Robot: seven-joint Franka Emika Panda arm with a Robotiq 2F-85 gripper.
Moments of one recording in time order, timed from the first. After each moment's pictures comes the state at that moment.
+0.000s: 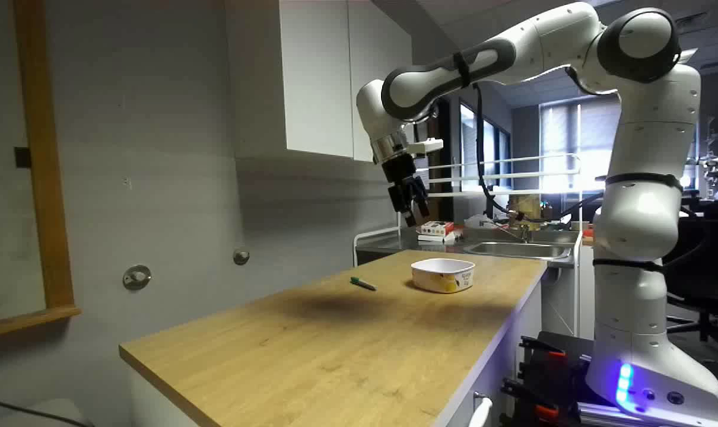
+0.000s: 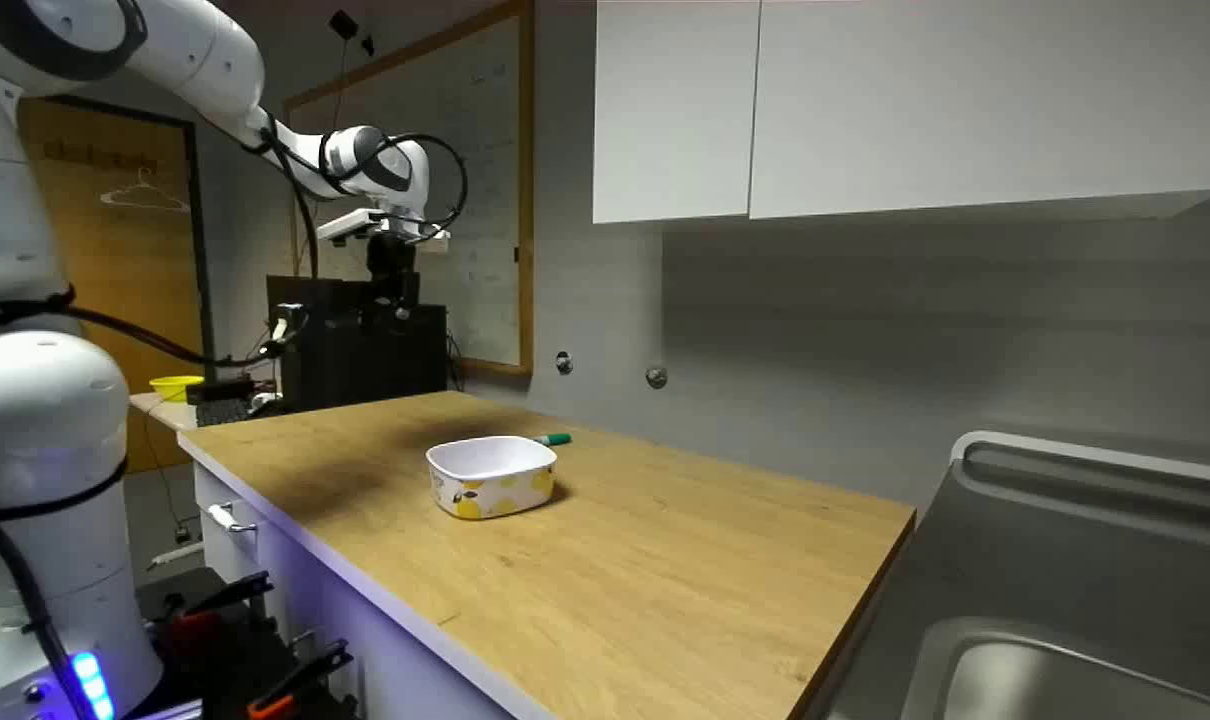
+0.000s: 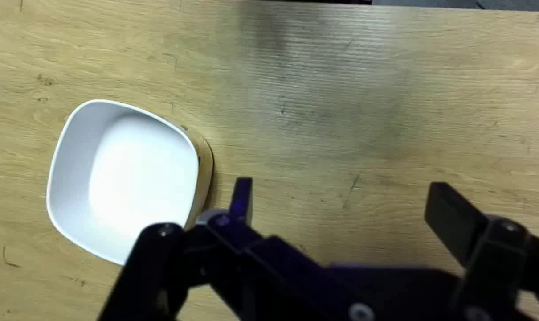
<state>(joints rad) 0.06 -0.19 0.23 -2.02 -0.07 1.52 0.25</state>
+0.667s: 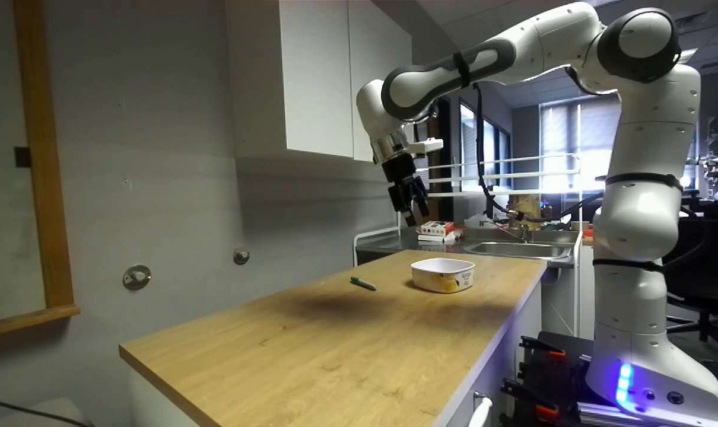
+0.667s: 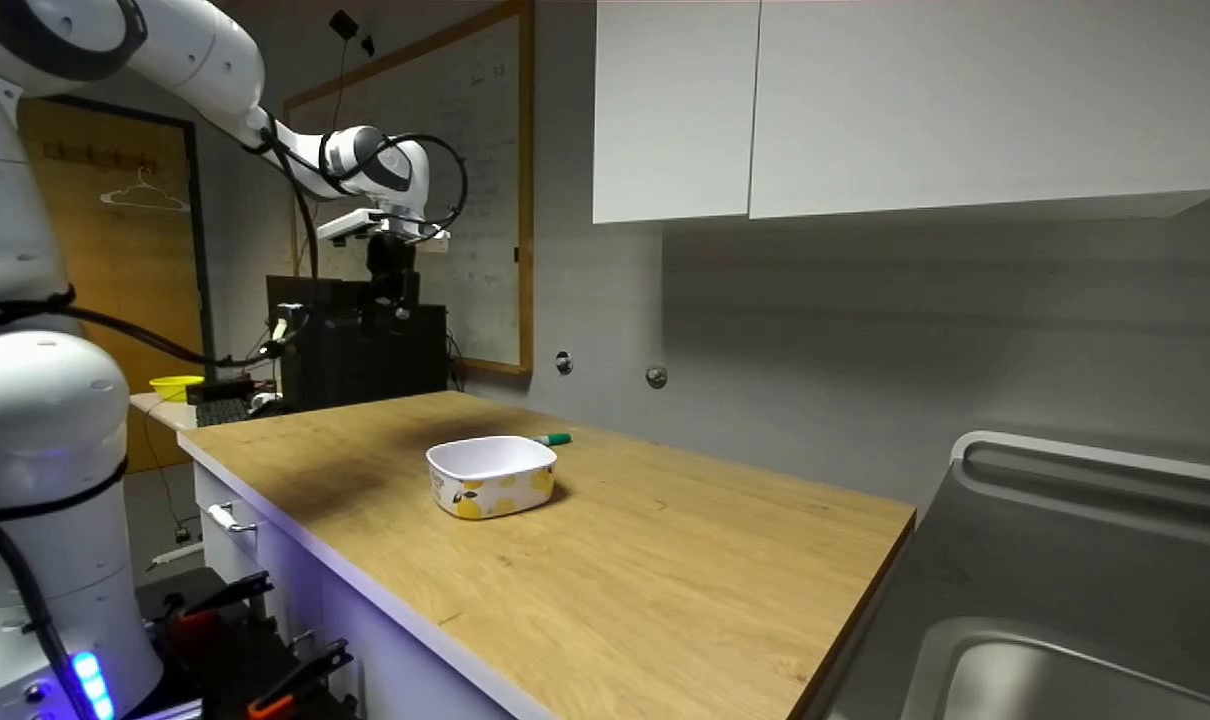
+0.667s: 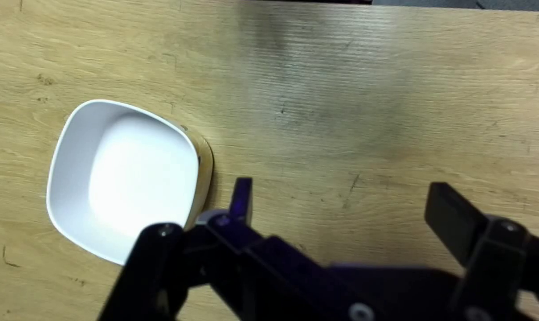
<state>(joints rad) 0.06 -0.19 0.23 -2.02 -0.07 1.52 0.25</state>
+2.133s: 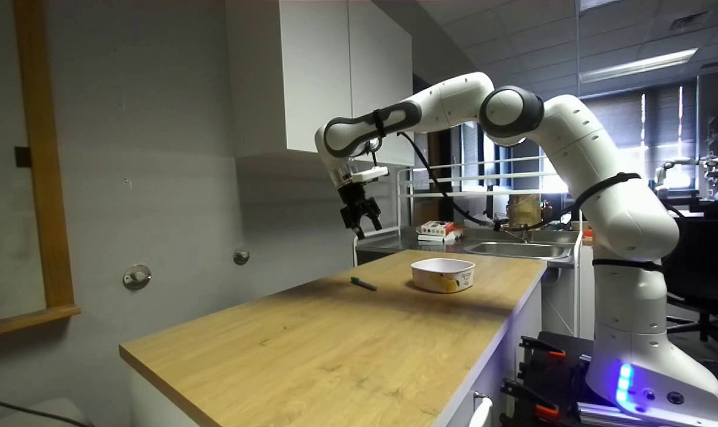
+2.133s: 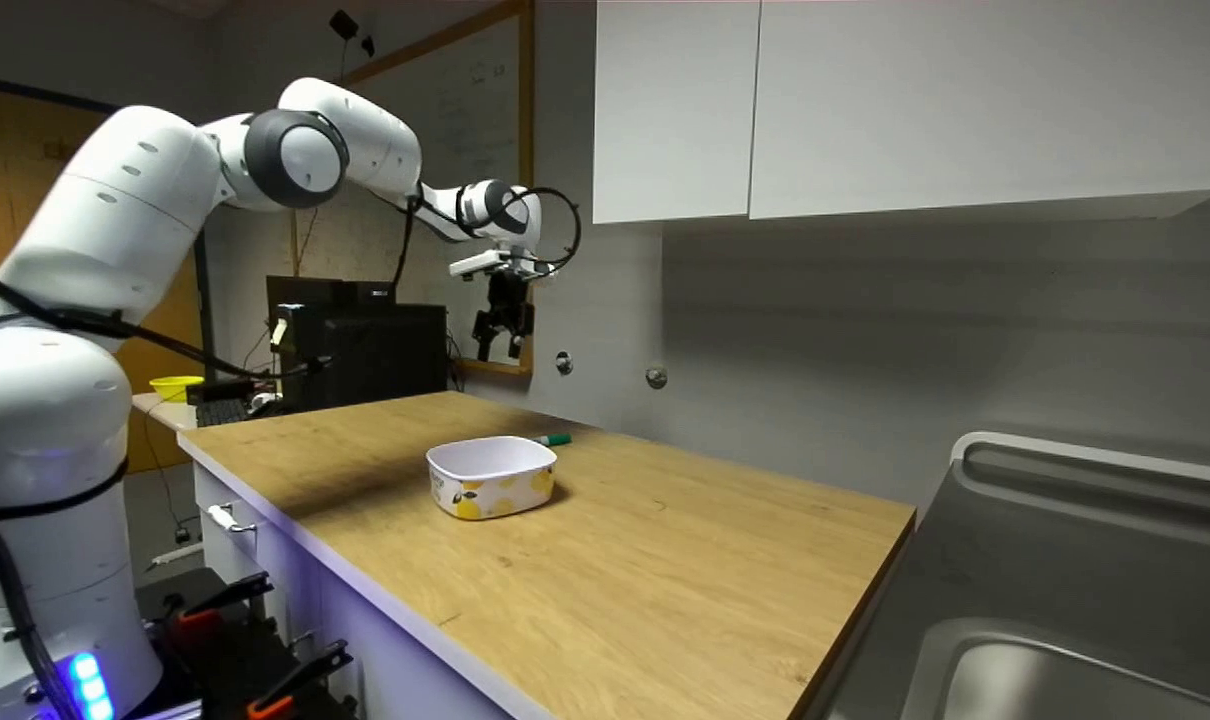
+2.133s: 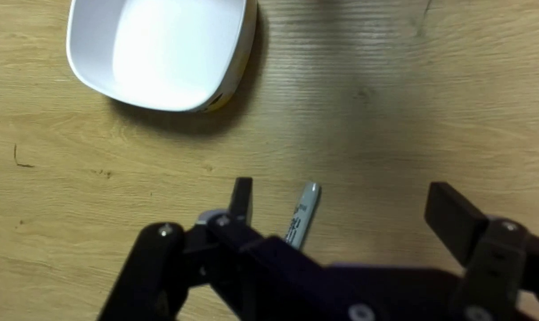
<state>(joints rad) 0.08 0.47 0.06 -1.29 -0.17 1.40 0.18</state>
